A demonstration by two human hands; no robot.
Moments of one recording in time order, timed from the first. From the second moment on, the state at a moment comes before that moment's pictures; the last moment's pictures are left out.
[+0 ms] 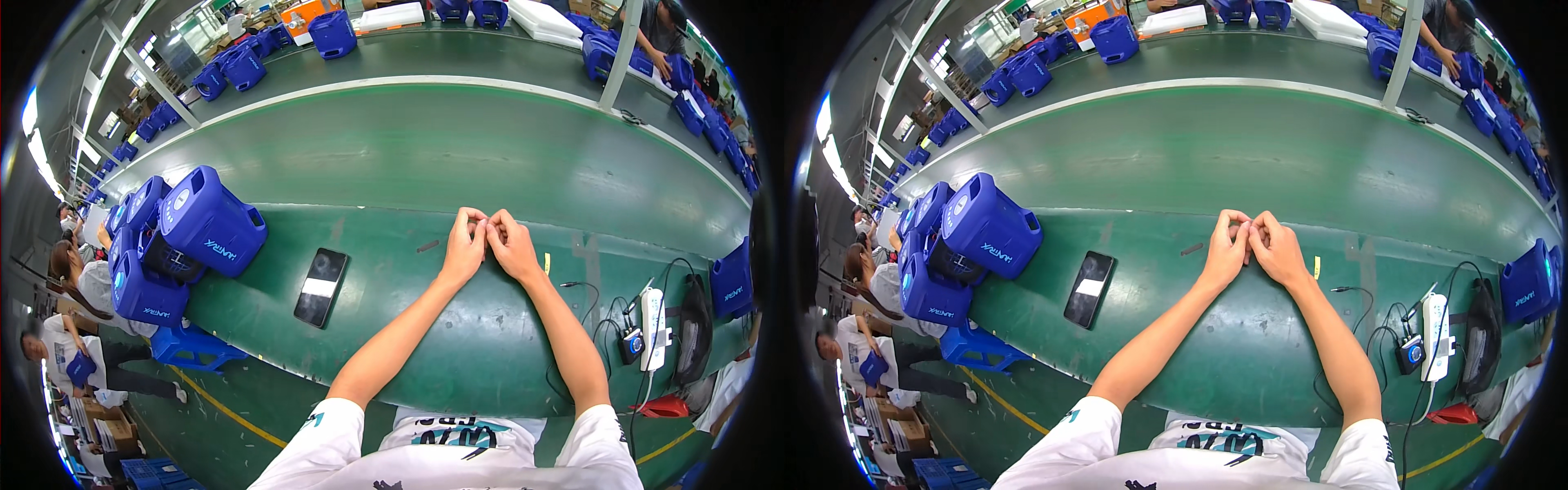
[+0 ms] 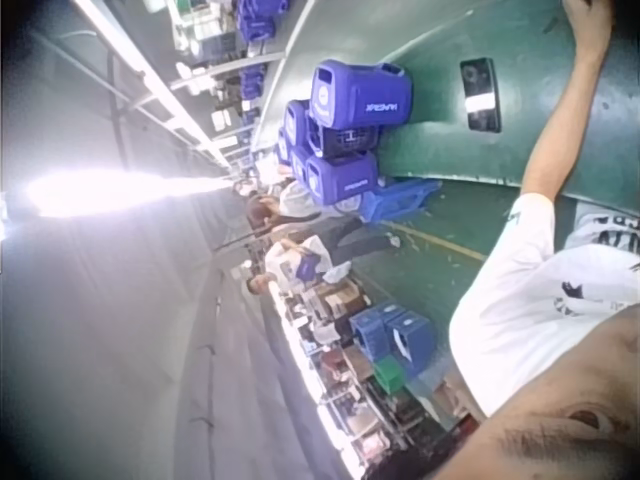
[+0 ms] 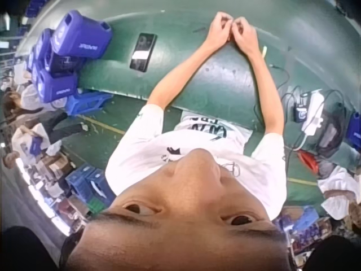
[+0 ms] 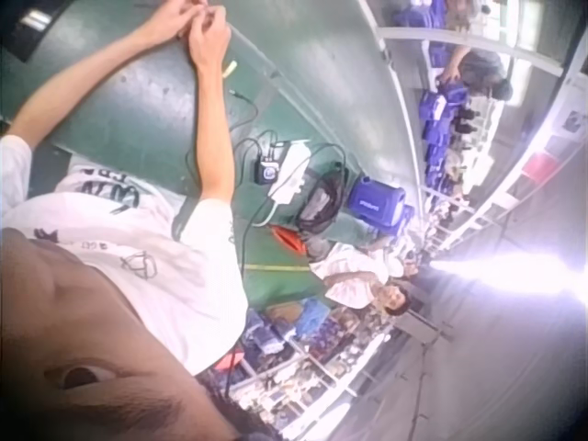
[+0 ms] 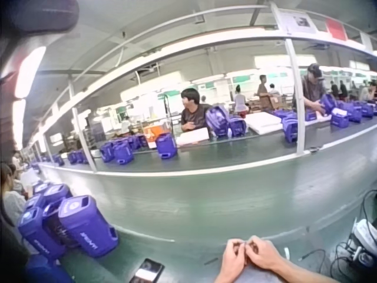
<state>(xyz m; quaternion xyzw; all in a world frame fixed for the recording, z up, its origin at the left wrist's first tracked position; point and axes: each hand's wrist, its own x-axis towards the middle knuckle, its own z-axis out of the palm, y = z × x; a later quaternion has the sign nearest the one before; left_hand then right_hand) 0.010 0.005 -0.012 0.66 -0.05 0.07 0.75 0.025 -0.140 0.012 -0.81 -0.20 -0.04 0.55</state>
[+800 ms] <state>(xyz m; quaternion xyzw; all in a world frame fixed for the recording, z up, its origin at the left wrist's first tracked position) 0.008 -0.004 -0.014 0.65 -0.10 0.18 0.73 0.034 -0.158 -0.018 -0.82 -0.19 -0.05 0.54</state>
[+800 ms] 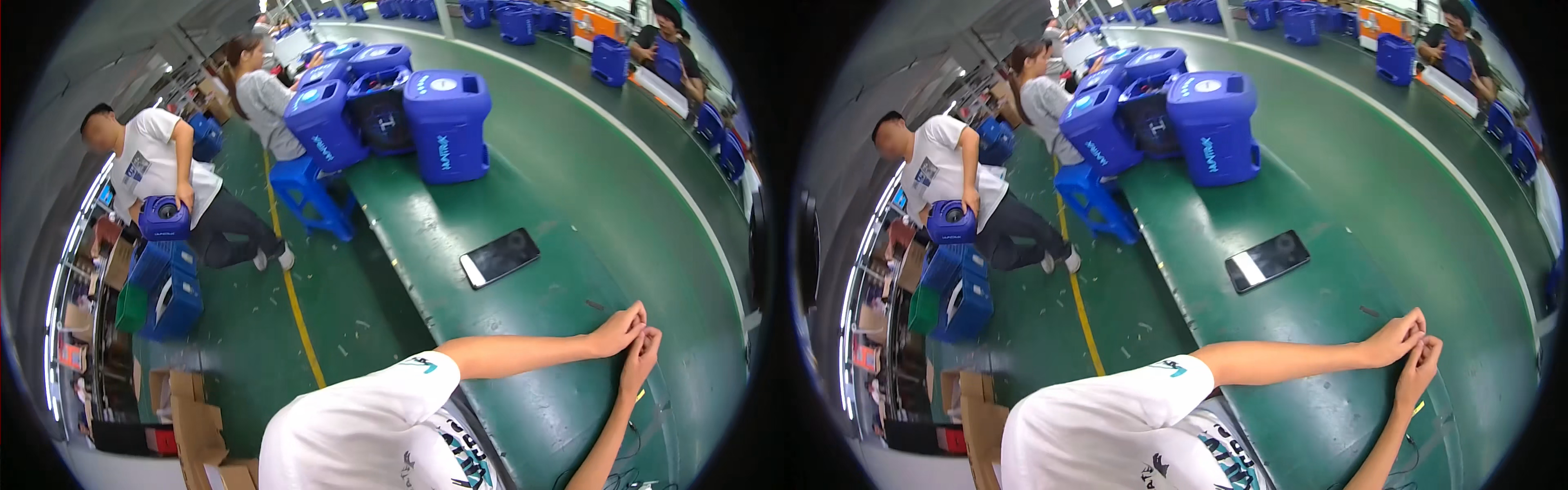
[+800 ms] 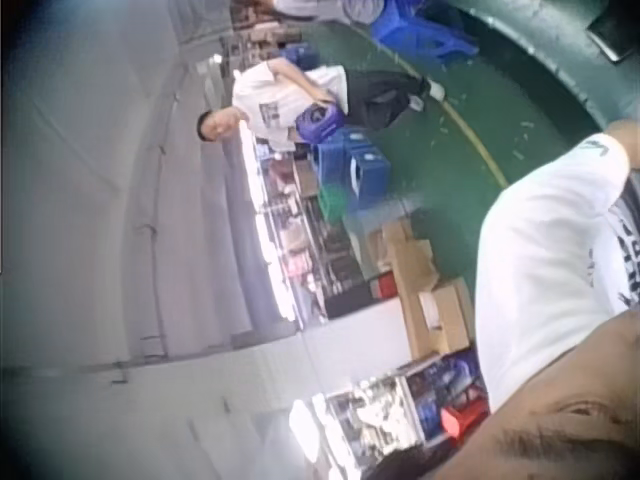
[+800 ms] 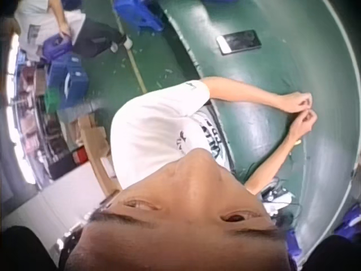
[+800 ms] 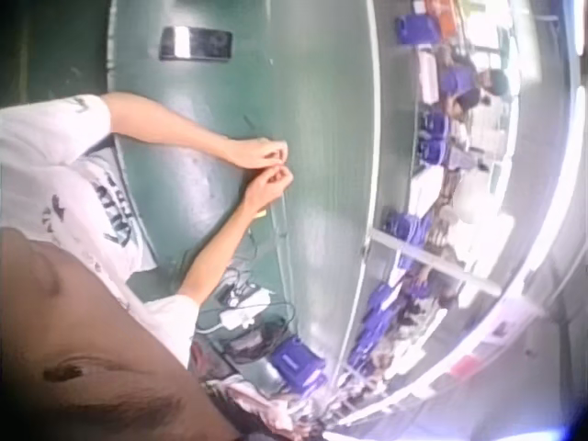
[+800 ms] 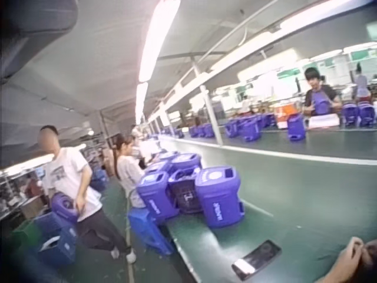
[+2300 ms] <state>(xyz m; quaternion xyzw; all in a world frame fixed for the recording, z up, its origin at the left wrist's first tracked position) 0.007 0.002 -0.003 0.66 -0.02 0.09 0.75 0.028 -0.141 0.005 -0.80 -0.18 -0.01 0.57</state>
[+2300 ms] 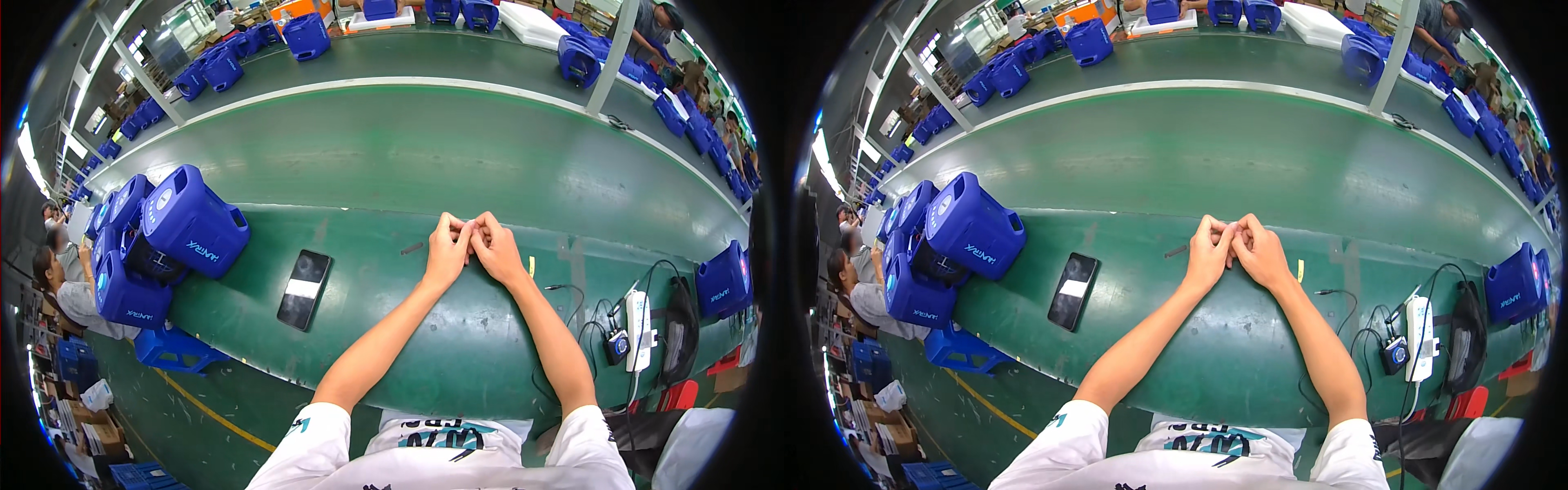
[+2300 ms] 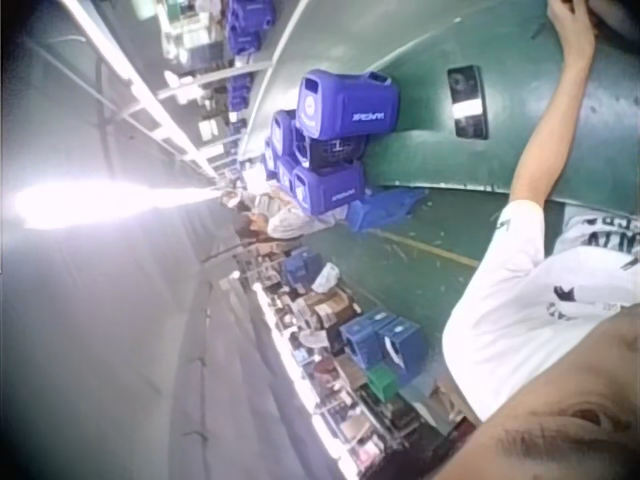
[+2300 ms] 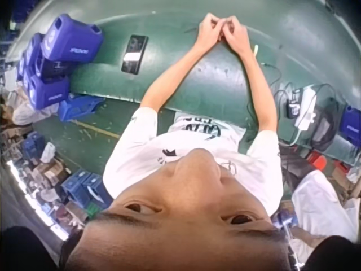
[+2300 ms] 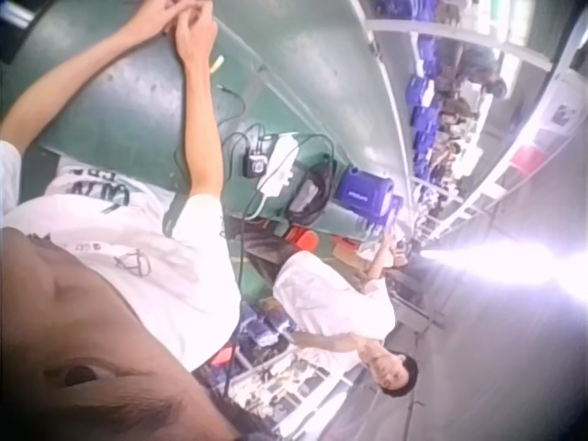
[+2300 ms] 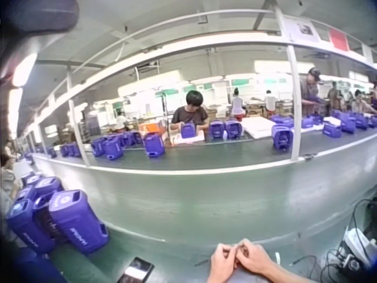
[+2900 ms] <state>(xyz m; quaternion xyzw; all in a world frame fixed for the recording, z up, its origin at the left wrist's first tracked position) 0.007 0.004 -0.003 0.67 -0.03 0.09 0.74 0.026 -0.139 0.011 -0.81 -0.19 -0.02 0.56</state>
